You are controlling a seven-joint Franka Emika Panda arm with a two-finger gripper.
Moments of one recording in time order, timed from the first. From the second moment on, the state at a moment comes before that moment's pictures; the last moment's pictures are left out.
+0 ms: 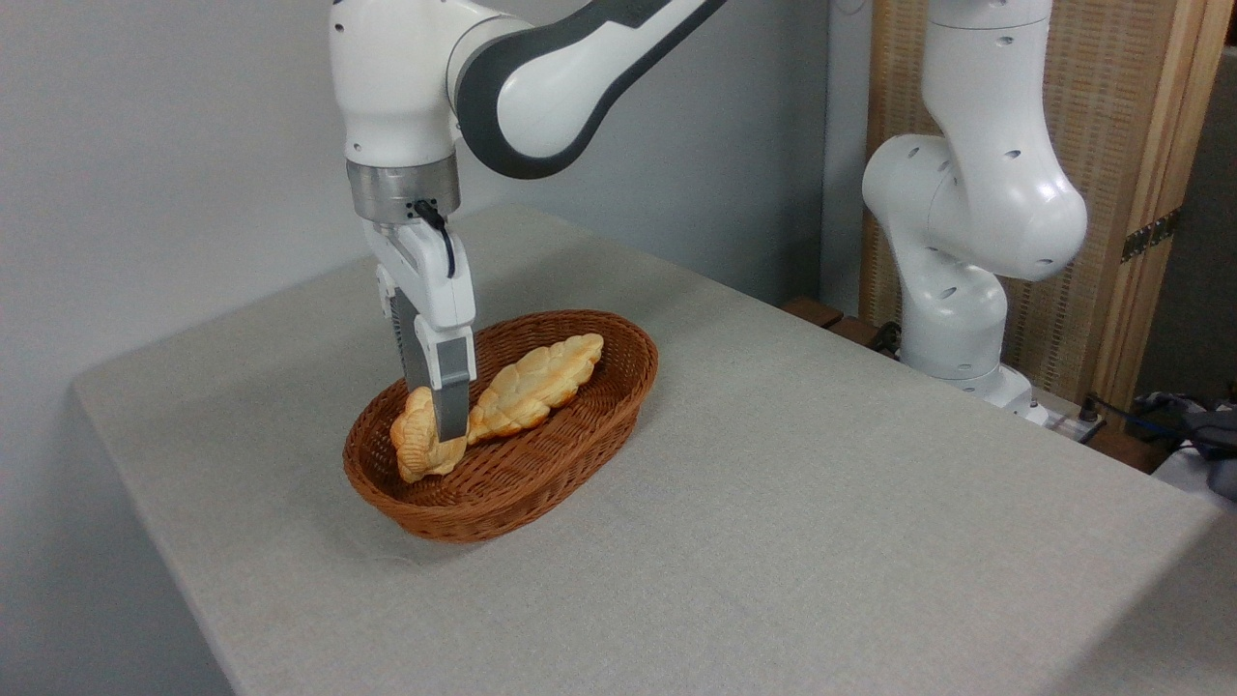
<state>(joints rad) -0.16 0.01 -0.19 -2.01 0.02 2.14 0.61</state>
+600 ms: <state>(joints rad) -0.17 0.03 -0.19 -2.04 0.02 2.23 0.61</state>
